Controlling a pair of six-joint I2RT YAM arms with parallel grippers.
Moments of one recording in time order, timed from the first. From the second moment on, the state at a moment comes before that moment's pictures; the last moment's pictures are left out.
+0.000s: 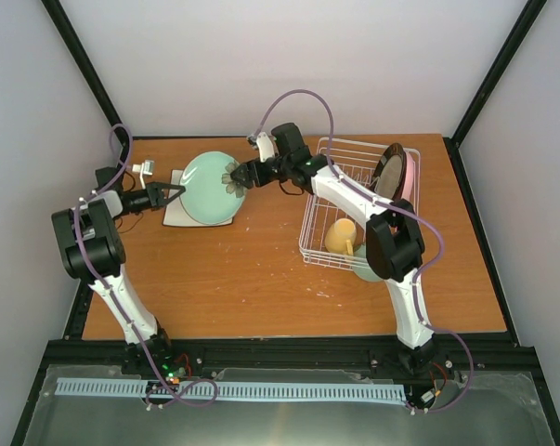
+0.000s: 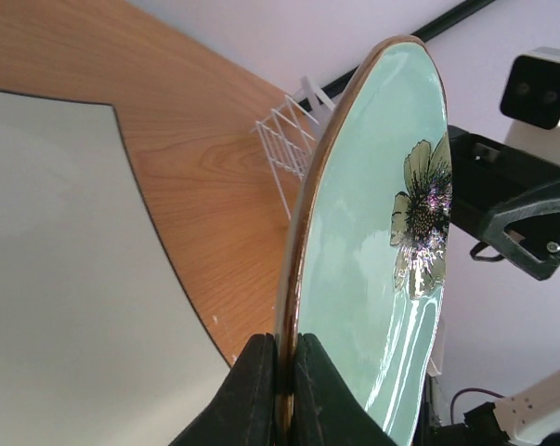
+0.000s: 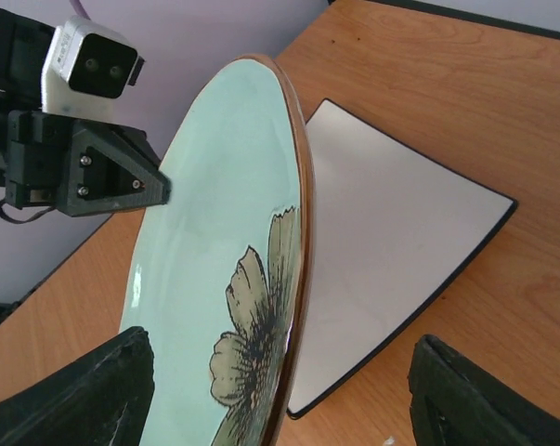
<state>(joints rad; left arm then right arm) 0.38 1.95 1.23 -0.35 1.37 0.08 0.63 2.16 1.91 -0.31 -0.51 0.20</state>
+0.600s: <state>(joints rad) 0.35 1.95 1.28 -0.40 1.44 0.15 0.60 2.34 2.09 -0.30 -0.90 0.35</state>
